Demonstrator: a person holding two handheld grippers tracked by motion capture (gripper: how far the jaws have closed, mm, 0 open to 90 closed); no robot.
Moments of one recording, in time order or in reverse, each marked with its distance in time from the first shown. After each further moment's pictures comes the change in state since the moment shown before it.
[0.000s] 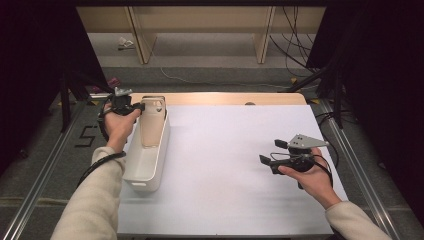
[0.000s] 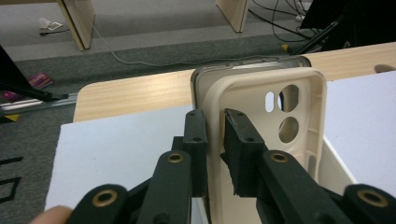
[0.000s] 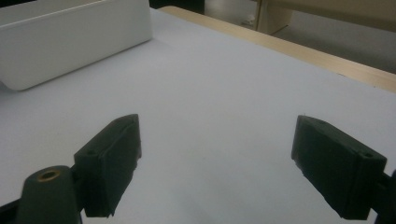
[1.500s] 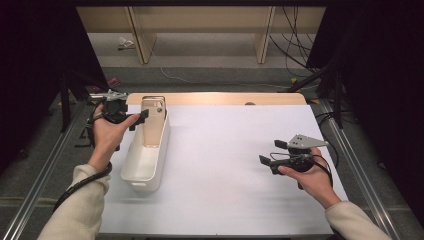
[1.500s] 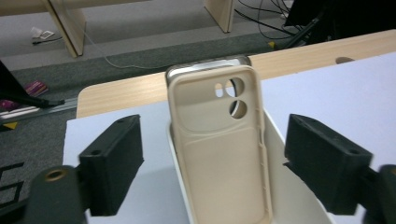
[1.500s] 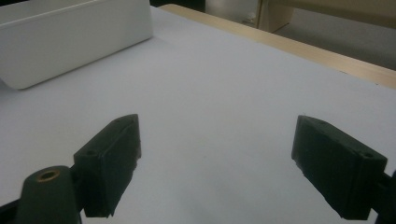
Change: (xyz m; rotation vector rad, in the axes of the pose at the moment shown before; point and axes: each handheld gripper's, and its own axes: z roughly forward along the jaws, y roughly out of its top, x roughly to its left) left arm -0.016 0.000 -0.057 -0.008 -0.053 0.043; right arm 0.000 -0.001 0.001 0.005 0.004 0.005
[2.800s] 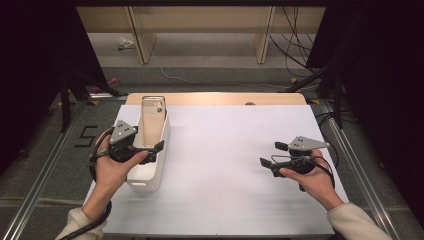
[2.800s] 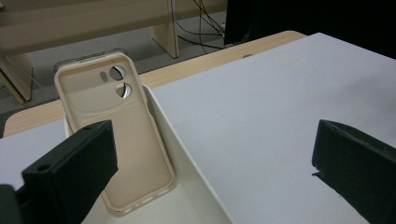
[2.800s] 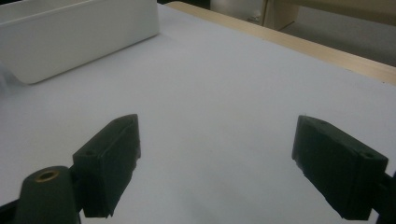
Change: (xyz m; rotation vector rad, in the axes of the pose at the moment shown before) left arm -0.068 -0.057 -0.061 -0.124 -0.192 0.142; right arm 0.003 -0.002 -0.005 0.010 0.018 -0.007
